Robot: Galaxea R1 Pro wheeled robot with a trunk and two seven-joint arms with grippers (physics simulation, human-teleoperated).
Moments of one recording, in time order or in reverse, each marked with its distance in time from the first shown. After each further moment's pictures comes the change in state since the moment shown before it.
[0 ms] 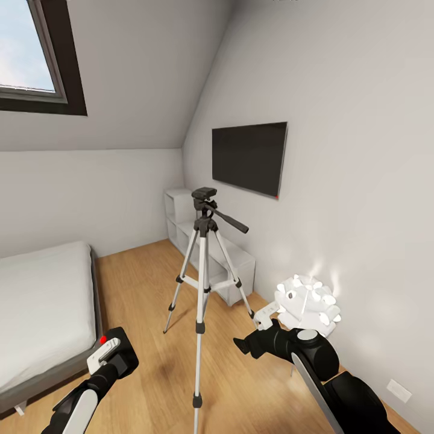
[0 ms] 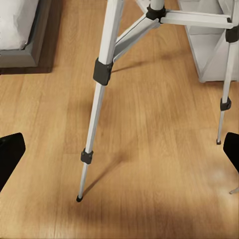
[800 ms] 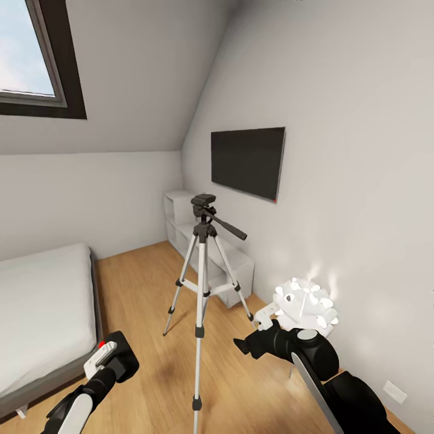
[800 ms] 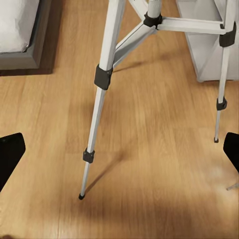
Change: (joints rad) left arm 0.019 0.015 0.002 -0.001 0.096 0.004 -0.005; right arm 0.000 0.003 -0.004 0.000 0.000 0.012 0.000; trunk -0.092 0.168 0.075
